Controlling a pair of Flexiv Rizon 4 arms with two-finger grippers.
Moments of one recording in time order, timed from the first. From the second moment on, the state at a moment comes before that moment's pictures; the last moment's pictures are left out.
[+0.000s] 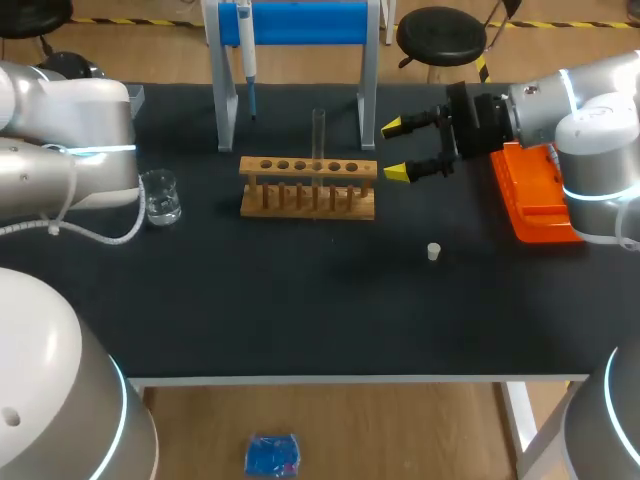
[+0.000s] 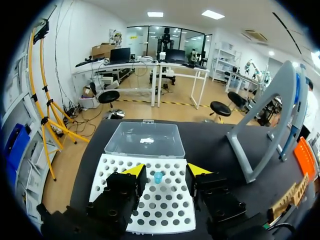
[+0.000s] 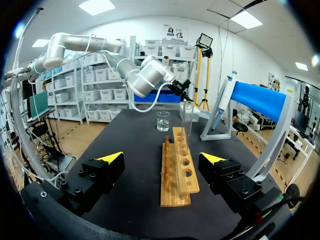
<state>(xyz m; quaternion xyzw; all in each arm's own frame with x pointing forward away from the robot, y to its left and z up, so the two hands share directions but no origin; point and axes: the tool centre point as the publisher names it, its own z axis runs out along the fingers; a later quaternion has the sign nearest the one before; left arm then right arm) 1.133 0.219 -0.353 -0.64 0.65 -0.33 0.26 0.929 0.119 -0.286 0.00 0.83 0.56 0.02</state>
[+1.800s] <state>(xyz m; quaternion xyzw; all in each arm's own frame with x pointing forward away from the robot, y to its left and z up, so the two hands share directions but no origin) 1.141 0.225 -0.365 -0.65 0.64 -0.31 0.26 0.929 0.119 -0.286 0.00 0.83 0.56 0.02</state>
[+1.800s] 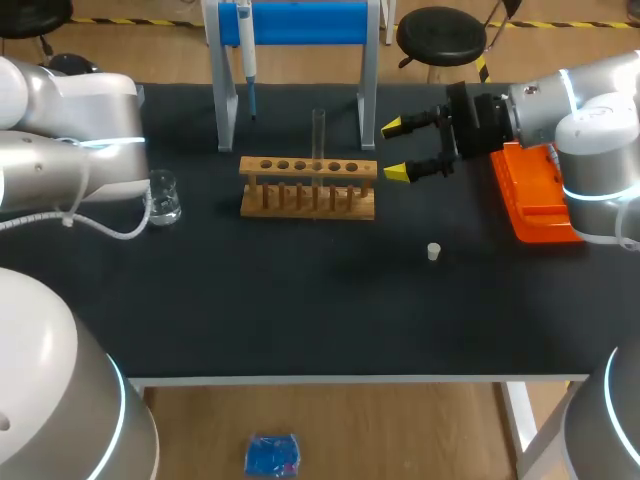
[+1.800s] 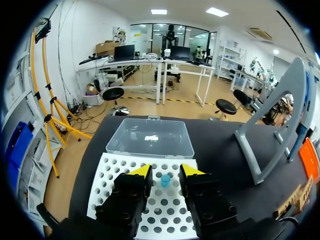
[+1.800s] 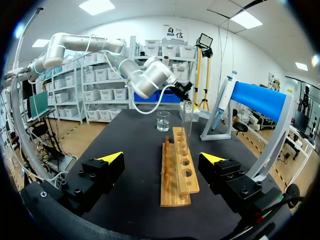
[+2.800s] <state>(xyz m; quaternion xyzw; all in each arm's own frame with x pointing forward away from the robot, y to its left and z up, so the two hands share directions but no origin) 1.140 0.226 -0.367 -0.65 0.65 -0.29 0.28 0.929 0.119 -0.286 0.00 0.83 0.56 0.02</state>
